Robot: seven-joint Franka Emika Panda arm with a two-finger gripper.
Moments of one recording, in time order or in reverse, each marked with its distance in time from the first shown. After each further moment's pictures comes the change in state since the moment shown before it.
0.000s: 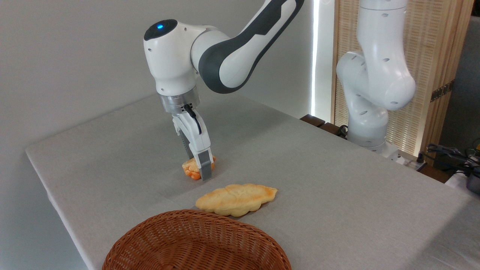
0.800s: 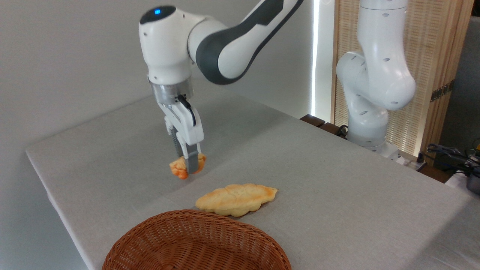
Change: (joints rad) arm 0.008 -0.011 0.035 0.079 0.006 0.008 -0.025
